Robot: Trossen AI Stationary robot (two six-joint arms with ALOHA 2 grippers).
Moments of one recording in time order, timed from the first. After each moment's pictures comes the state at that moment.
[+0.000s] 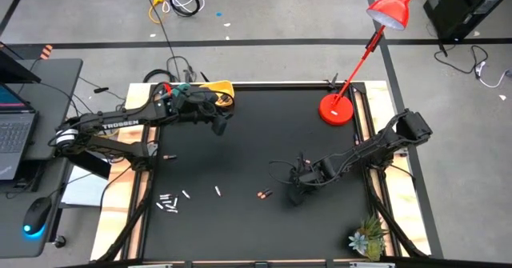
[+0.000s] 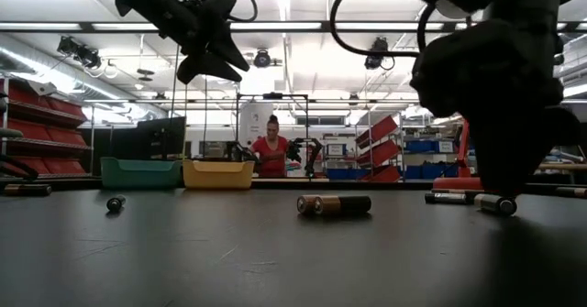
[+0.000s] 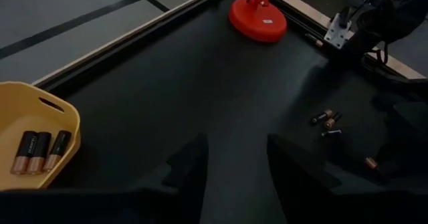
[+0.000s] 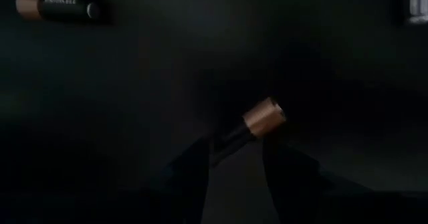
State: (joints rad) left arm 0.36 1.15 0.85 -0.23 -0.02 -0.37; right arm 0.35 1.64 0.88 -0.50 -0.05 1.33
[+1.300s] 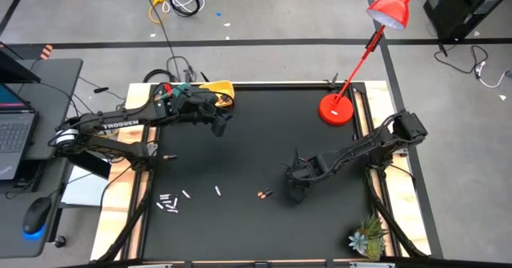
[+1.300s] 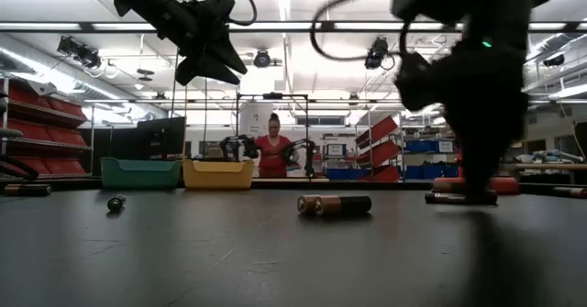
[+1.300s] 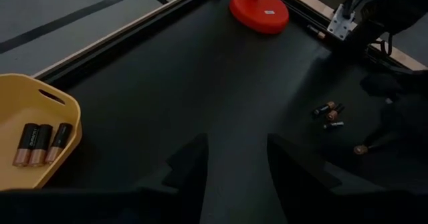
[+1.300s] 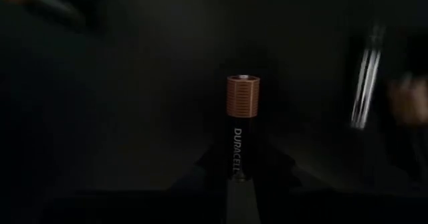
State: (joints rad) left arm 0.36 1.15 0.85 -0.26 -0.02 -0.36; right arm 0.29 1.66 0.94 -0.61 0.03 0.97
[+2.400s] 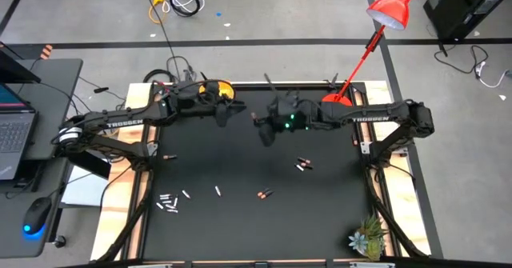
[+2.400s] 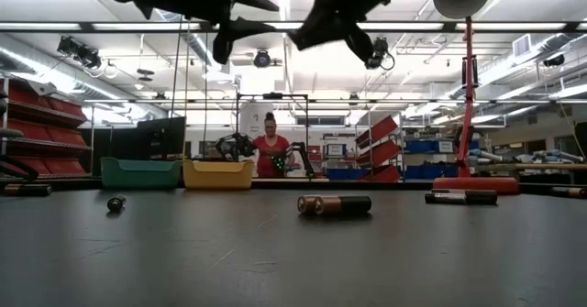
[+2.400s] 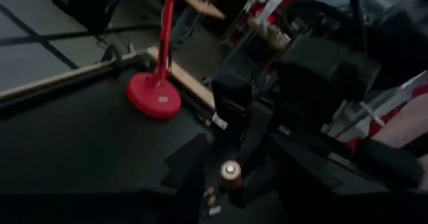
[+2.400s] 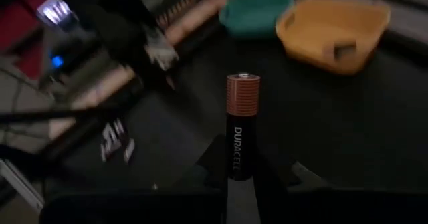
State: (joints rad) left arm 0.36 1.19 0.85 0.24 0.19 -0.63; right arm -0.12 1.55 1.28 -0.27 0.10 0.58
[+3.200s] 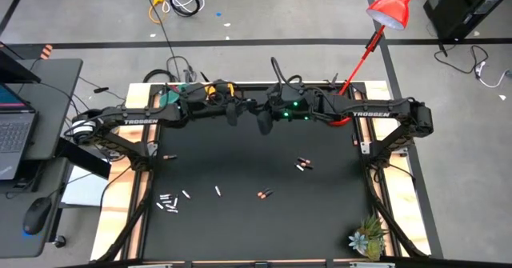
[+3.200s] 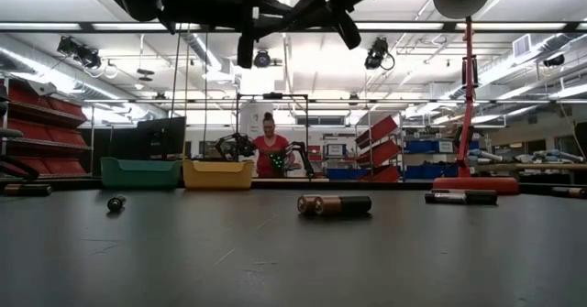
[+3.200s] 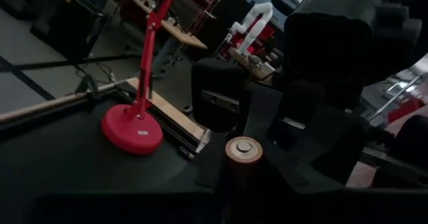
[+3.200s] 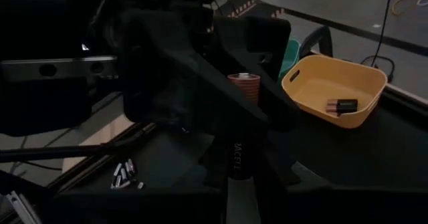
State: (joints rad) left arm 0.33 1.35 0.85 0.53 0.16 -0.64; right arm -0.18 1.55 1.33 -0.17 0.08 0.52
